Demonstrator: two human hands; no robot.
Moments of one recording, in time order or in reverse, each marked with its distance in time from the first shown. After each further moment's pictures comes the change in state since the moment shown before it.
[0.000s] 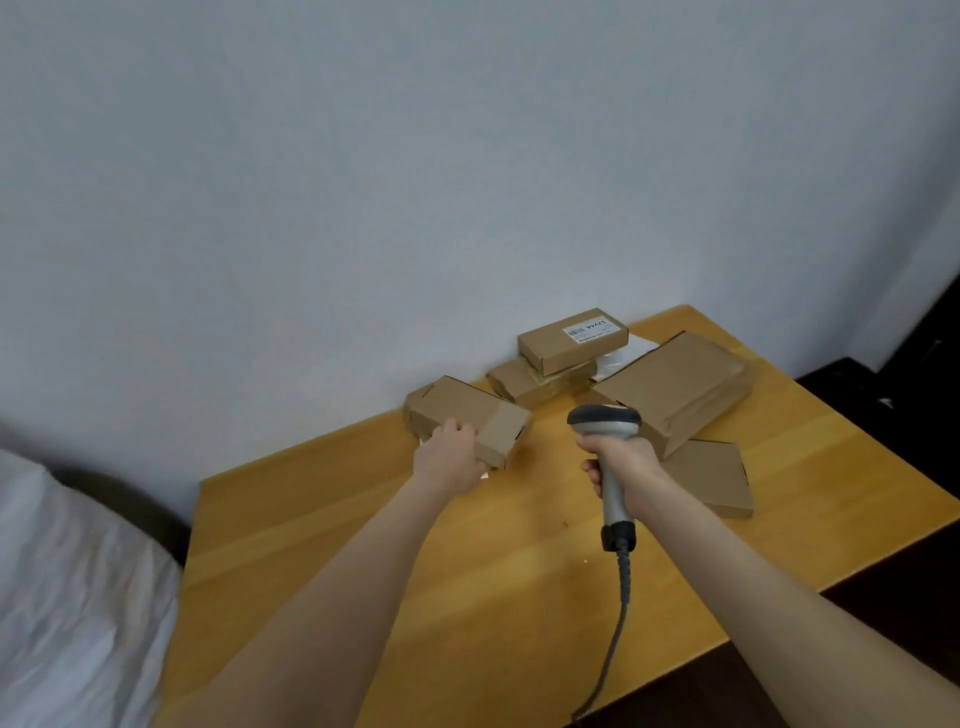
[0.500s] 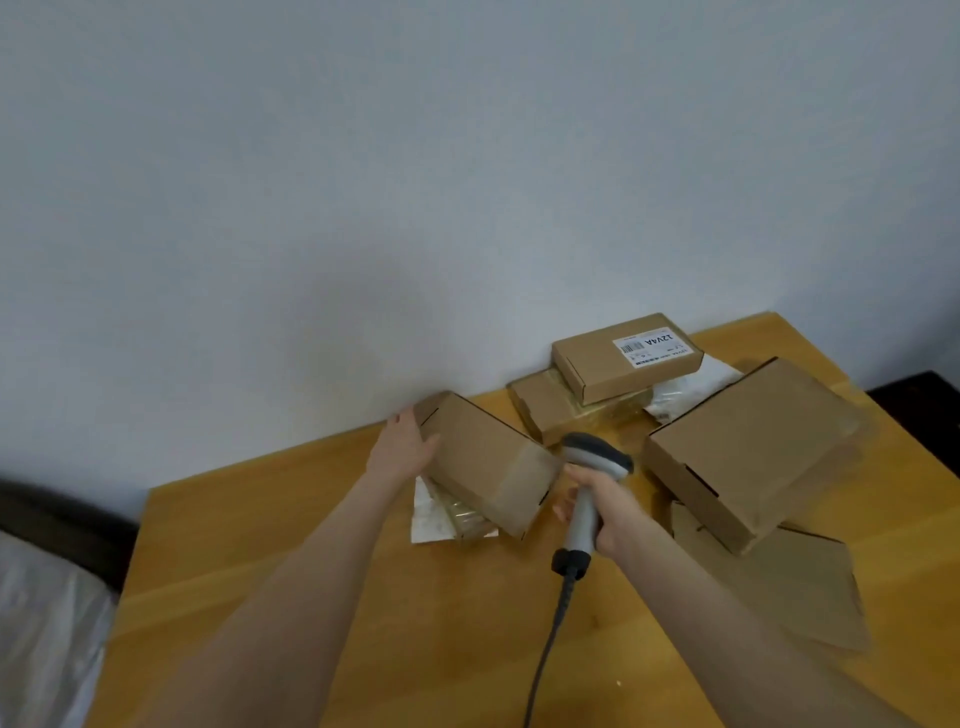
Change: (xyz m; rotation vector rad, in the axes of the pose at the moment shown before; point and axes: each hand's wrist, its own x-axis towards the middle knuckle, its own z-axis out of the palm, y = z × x) left_hand 0.166 -0.096 0.028 -0.412 -0.020 -0.340; right_hand 0.174 -0.008 0.083 0.217 -0.048 0.312
